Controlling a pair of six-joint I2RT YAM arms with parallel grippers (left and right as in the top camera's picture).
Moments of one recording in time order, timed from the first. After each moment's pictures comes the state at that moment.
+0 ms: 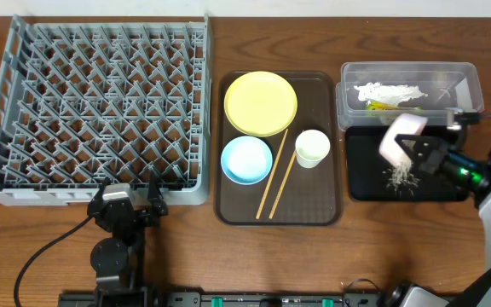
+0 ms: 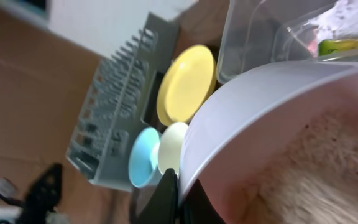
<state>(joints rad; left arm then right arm) 0.08 0.01 0.03 -0.14 -0.03 -0.06 -0.52 1.37 0.81 -0.47 -1.18 0.02</state>
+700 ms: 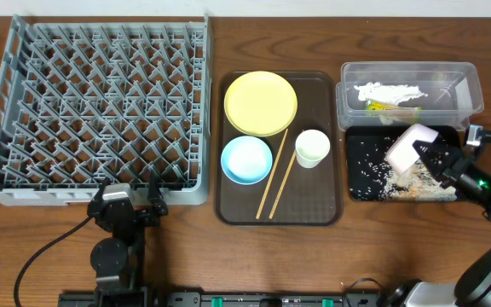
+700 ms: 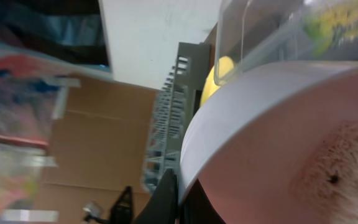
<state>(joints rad) 0.08 0.01 0.03 -0.14 -0.03 -0.06 -0.69 1.60 0.78 -0.43 -1.46 0.11</state>
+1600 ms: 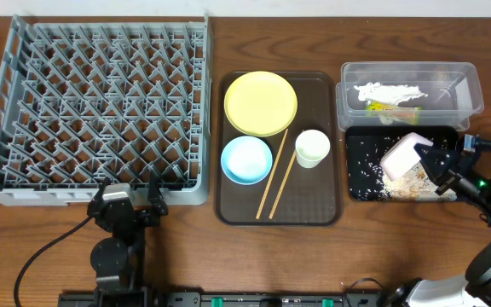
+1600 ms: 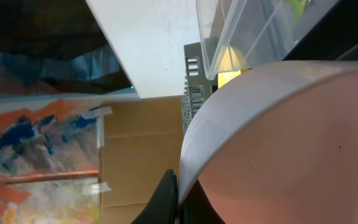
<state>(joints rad) 0.08 0.01 0.03 -0.14 -0.03 -0.06 -0.71 1.69 0.78 -0.39 -1.50 0.36</state>
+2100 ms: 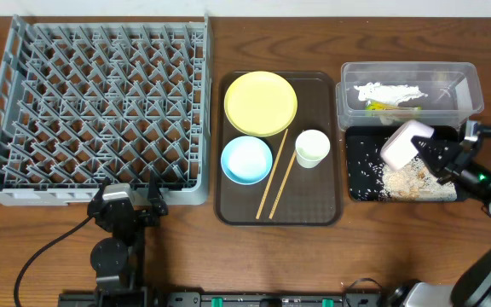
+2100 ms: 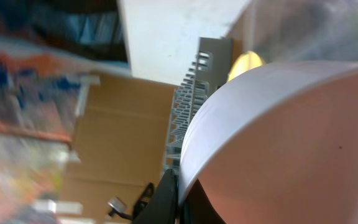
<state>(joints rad) 0.08 0.01 0.03 -0.14 -0.03 -0.06 -0.65 1.53 0.77 -0.30 -1.51 0.30</state>
